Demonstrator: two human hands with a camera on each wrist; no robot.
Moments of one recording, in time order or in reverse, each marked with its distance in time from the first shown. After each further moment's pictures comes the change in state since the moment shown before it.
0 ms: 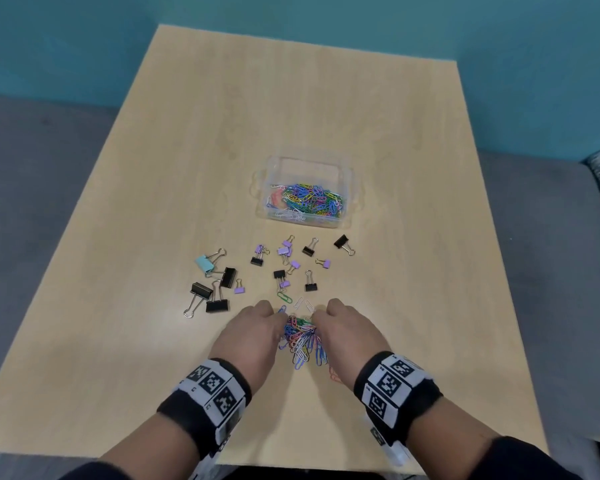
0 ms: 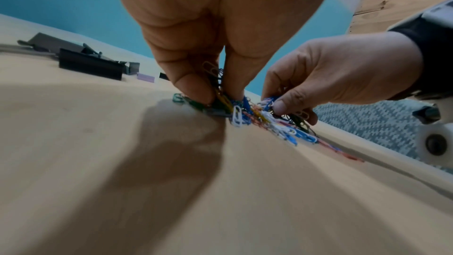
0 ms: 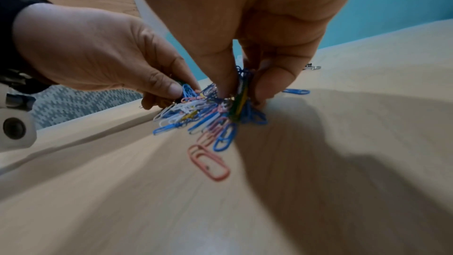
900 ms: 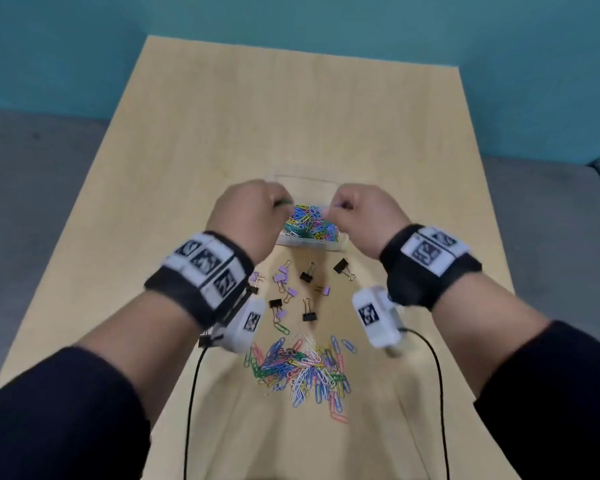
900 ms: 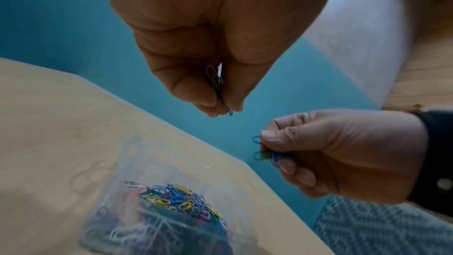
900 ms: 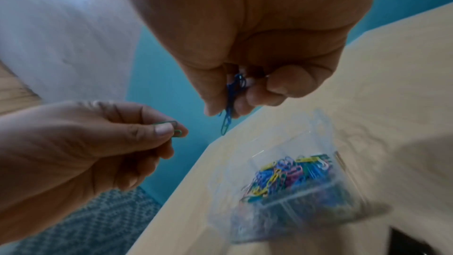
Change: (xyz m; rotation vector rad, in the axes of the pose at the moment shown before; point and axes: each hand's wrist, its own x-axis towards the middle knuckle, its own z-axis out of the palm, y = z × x) left_hand 0.137 0.008 -0.154 -0.228 0.334 -0.092; right_hand 0.120 0.051 -0.150 0.546 0.318 0.108
